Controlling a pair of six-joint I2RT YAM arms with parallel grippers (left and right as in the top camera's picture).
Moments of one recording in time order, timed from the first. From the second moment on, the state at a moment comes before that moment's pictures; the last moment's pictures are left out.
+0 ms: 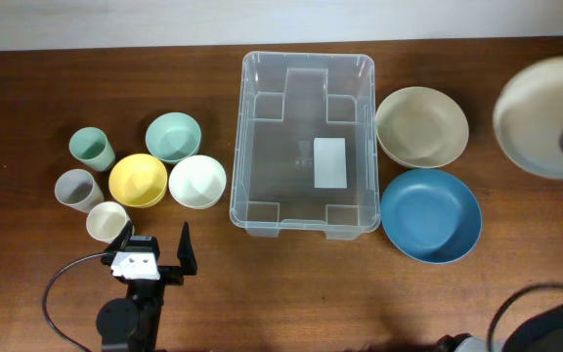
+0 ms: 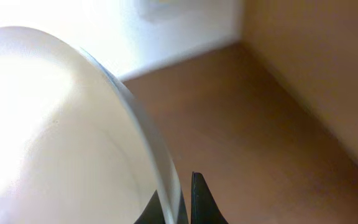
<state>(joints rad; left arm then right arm) 0.02 0.04 0.01 -0.07 0.07 -0.01 -0.78 1.53 1.31 -0.32 -0.47 -0.12</state>
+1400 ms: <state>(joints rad) 0.02 0.04 0.01 -0.07 0.07 -0.01 0.25 1.95 1.31 0.21 0.00 -0.08</state>
